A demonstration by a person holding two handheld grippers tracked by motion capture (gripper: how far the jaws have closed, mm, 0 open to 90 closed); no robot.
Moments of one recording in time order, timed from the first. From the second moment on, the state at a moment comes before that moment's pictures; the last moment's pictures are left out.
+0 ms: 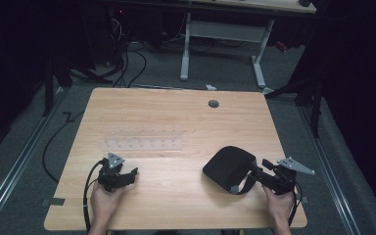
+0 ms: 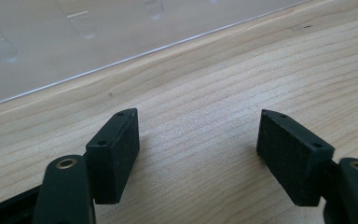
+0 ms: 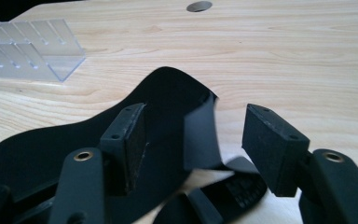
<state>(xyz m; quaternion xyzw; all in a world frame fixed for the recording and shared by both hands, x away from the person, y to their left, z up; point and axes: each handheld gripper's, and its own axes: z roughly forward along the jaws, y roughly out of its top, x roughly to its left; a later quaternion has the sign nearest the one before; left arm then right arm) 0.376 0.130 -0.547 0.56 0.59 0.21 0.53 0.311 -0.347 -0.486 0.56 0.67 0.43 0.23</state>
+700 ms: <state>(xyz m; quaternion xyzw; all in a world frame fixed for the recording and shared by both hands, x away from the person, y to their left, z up) 0.376 0.130 -0.547 0.56 0.59 0.21 0.53 0.354 -0.331 -0.511 0.56 0.70 0.42 0.15</state>
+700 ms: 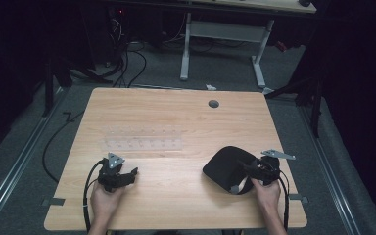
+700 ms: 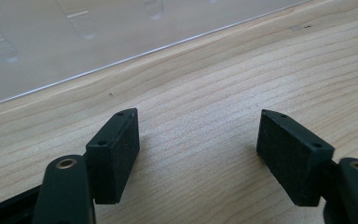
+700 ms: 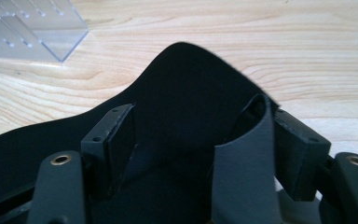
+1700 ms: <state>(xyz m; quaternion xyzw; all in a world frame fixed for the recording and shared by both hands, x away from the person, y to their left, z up) 0.376 0.129 -0.547 0.56 0.59 0.21 0.53 0.343 -0.335 -0.525 0.51 0.72 0.45 0.12</state>
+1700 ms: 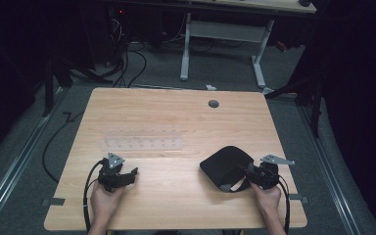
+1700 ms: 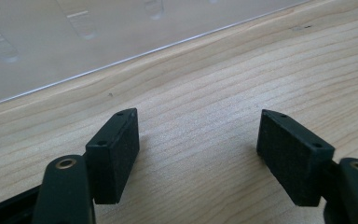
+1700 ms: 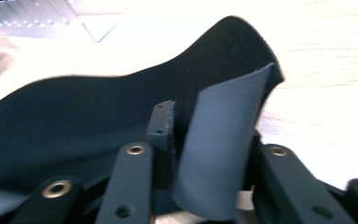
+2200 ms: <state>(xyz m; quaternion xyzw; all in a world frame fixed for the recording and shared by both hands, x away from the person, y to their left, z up) 0.376 0.129 -0.547 0.56 0.59 0.21 0.53 0.330 -0.338 -0.518 0.49 0.73 0.47 0.11</state>
